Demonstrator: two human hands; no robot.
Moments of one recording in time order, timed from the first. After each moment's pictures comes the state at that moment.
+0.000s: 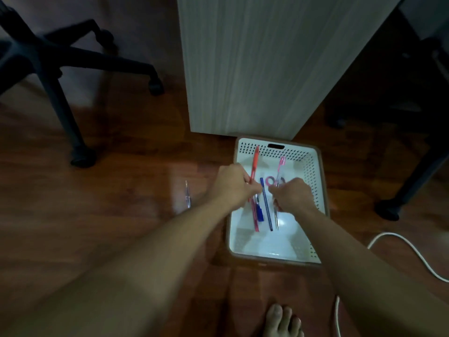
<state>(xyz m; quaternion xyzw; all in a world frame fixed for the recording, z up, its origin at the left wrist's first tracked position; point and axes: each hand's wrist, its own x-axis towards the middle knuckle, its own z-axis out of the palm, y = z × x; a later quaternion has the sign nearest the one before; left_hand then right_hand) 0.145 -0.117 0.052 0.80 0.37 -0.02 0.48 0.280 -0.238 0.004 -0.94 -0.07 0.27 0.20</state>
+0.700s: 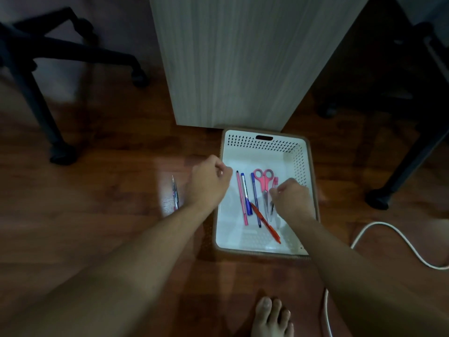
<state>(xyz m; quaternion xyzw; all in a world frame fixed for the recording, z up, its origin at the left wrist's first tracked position) 0.139 -0.120 0.010 0.80 0.42 0.11 0.42 0.282 -0.285 -0.016 -0.96 -0.16 0.21 0.12</state>
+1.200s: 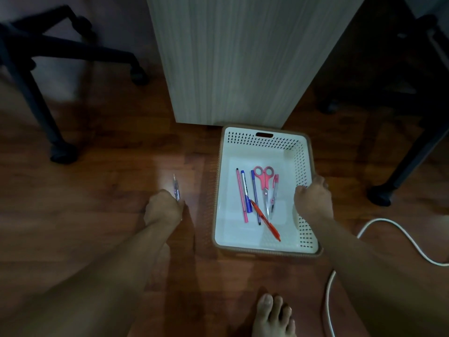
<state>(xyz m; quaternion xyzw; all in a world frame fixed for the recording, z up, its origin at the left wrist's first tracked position) 0.058 -0.081 -0.066 0.72 0.61 -0.11 0.29 0.305 -0.321 -0.023 -0.97 -0.10 0.15 0.17</state>
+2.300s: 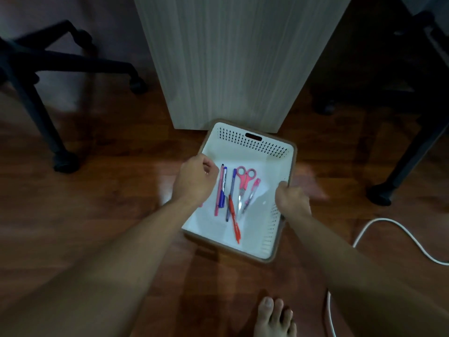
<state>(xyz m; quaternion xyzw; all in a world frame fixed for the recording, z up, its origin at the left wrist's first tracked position) 0.138 -0.093 0.005 0.82 0.44 0.08 0.36 0.275 -0.278 0.006 -0.93 0.00 0.31 0.21</state>
